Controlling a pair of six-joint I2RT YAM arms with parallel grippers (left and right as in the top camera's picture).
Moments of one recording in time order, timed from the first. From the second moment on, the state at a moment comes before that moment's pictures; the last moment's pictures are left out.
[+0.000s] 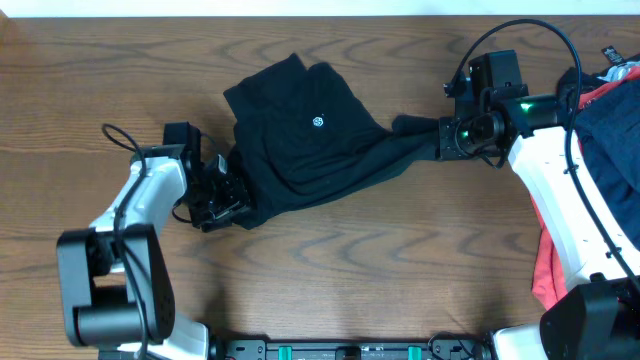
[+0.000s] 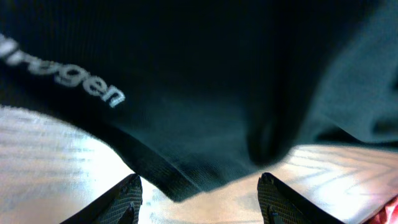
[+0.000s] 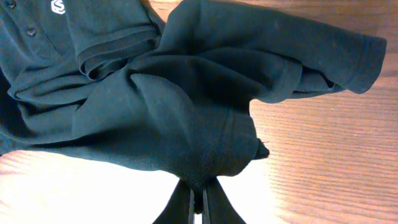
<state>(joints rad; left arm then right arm) 0.07 1.72 0.97 -0.88 0.41 -0.30 0.17 1.61 1.39 -0.99 -0.14 0.15</state>
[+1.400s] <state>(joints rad) -0.03 1.24 1.14 -0.76 0.36 -0.38 0.17 1.61 1.61 -1.04 -0.02 0.15</state>
